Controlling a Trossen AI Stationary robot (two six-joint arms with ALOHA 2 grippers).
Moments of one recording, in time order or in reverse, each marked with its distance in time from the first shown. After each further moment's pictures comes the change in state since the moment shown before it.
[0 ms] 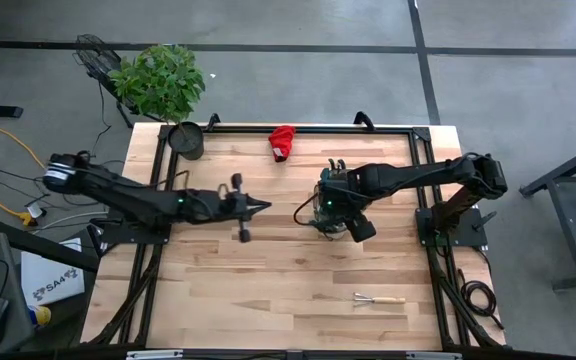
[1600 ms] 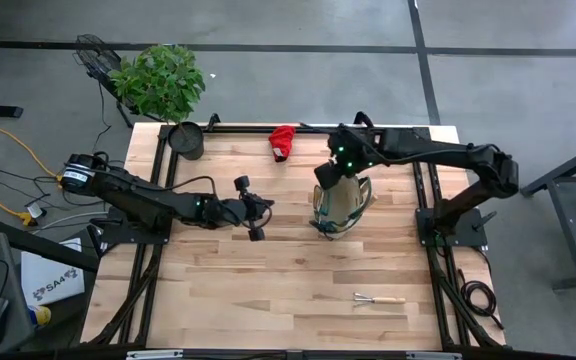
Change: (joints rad) left arm 0.001 0.200 0.130 -0.219 -0.173 -0.118; right arm -0.285 -0.120 0.001 0.284 -0.006 1.101
